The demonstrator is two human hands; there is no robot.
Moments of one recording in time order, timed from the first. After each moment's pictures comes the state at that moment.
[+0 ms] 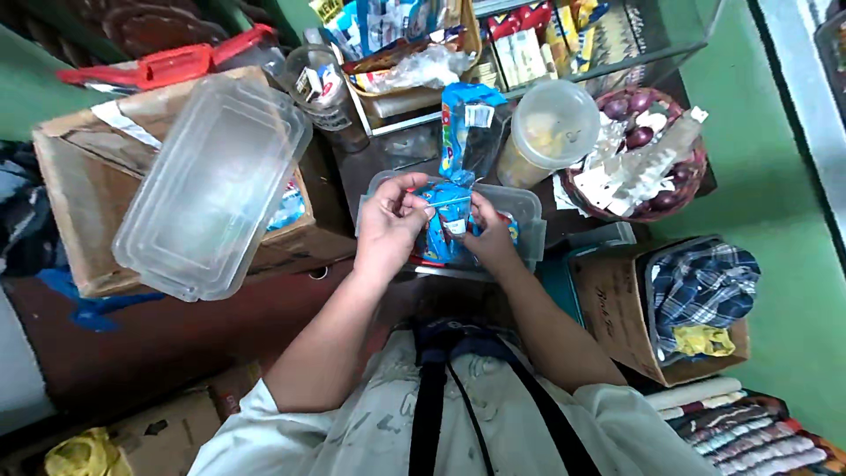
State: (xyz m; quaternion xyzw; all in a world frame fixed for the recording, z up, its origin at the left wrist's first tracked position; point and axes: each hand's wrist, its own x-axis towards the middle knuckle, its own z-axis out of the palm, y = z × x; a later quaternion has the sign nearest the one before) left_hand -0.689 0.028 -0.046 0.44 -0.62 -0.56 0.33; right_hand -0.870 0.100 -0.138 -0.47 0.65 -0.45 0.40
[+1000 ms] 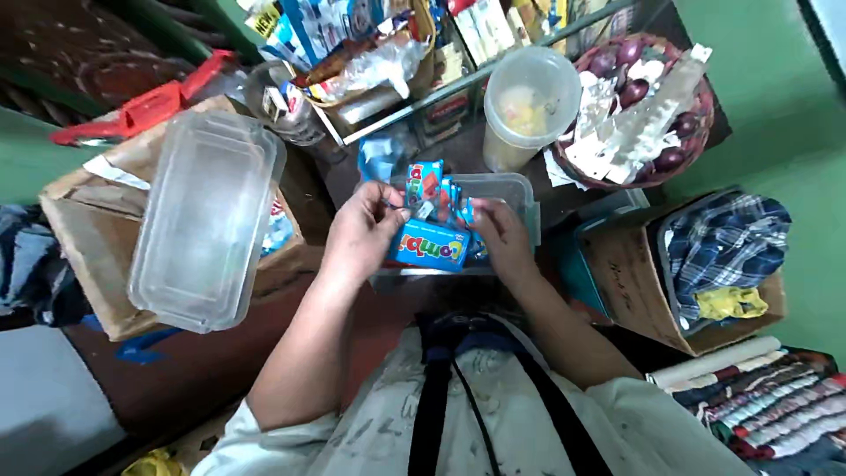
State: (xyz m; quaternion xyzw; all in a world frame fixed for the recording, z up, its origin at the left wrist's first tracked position) left_hand -0.677 0.009 -0.027 0.46 -0.74 -0.46 0.15; right_hand -0.879 0.140 -0.111 -0.44 0.69 -0.46 0.35
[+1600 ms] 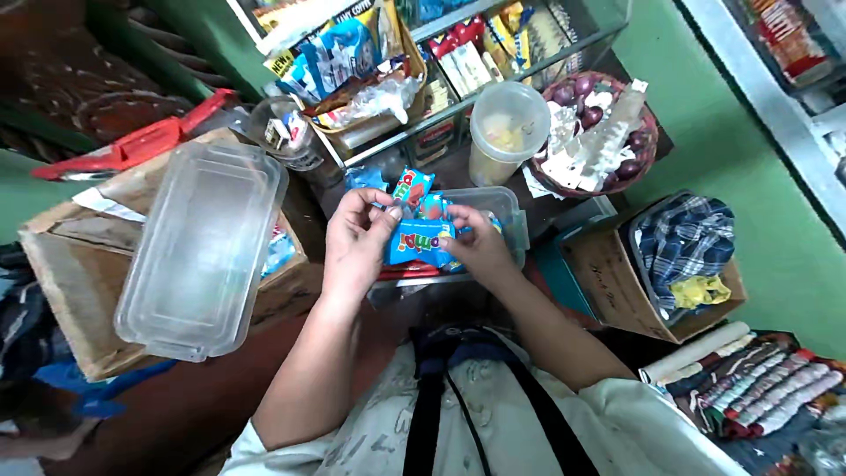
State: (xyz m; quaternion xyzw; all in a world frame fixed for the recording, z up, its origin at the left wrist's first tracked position) left_hand -0.668 0.013 -0.025 0.39 -0.69 -0.53 0.31; right_hand -0.844 0.124 -0.070 -0.39 0.68 -0.47 0.40
